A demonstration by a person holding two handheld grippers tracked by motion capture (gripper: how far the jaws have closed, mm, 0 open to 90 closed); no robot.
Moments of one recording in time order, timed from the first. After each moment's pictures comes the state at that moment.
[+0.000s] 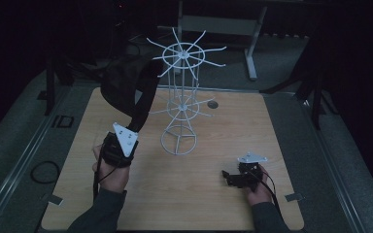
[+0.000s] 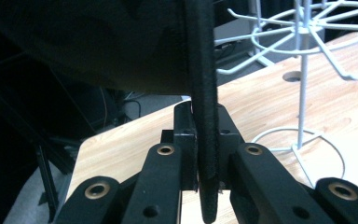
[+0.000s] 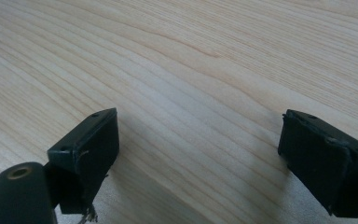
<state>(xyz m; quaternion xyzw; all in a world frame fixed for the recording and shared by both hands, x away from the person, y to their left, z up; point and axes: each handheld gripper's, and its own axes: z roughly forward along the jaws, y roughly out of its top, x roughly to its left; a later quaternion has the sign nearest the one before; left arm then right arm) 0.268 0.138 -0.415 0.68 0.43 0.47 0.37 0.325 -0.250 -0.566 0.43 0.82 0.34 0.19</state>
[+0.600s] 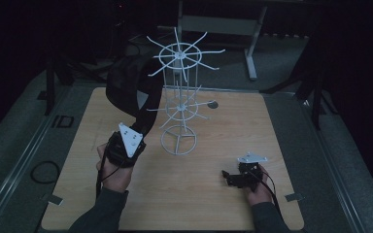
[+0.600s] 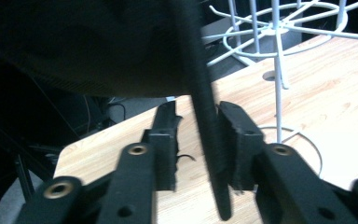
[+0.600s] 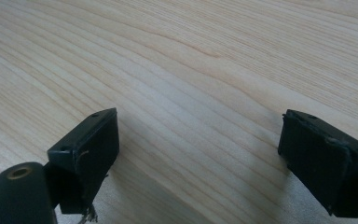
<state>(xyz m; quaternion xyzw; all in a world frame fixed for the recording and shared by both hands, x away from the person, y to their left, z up) 0.272 0.135 -0.418 0.69 0.42 0.44 0.39 0.325 -0.250 -0.566 0.43 0.81 0.34 0.19</state>
